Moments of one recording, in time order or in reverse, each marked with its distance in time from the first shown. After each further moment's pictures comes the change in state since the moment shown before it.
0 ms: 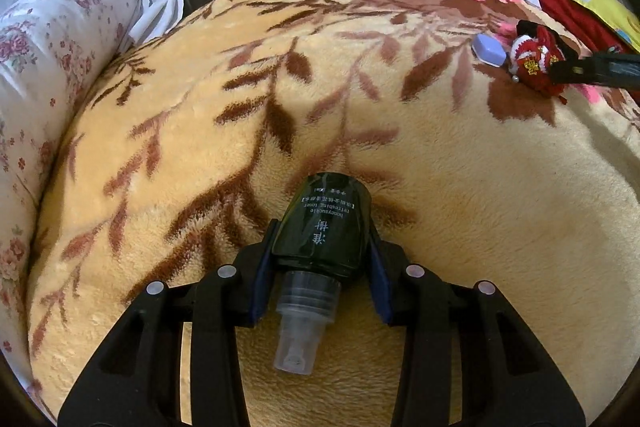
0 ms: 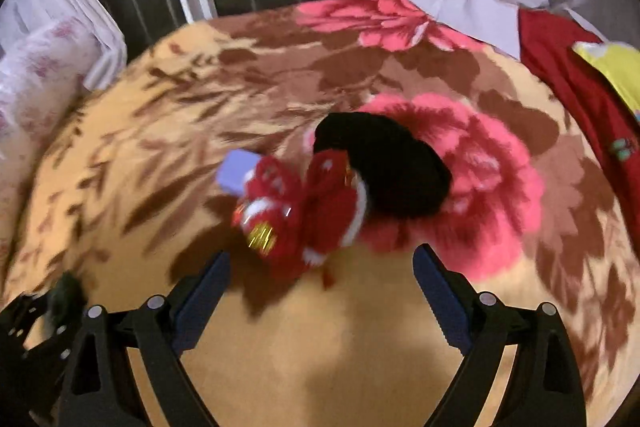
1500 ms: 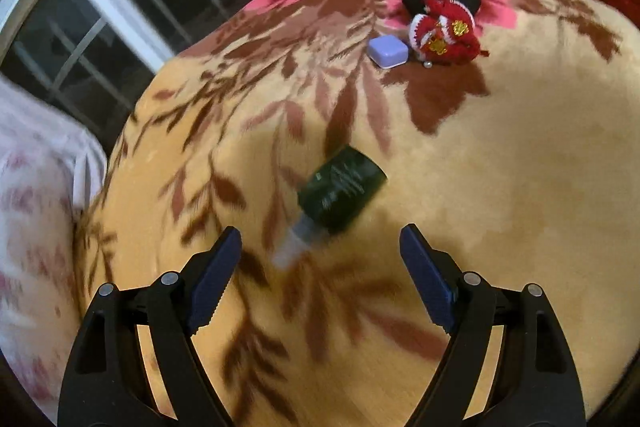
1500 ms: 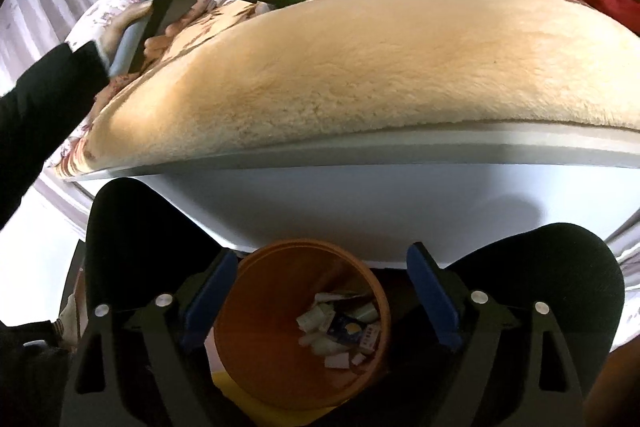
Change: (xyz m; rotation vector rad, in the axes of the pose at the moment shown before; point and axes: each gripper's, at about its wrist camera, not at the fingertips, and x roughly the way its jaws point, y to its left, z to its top) left arm 0.001 -0.044 0.054 0.588 -0.064 -0.086; right arm -0.131 0.056 -0.322 -0.007 0.031 0.293
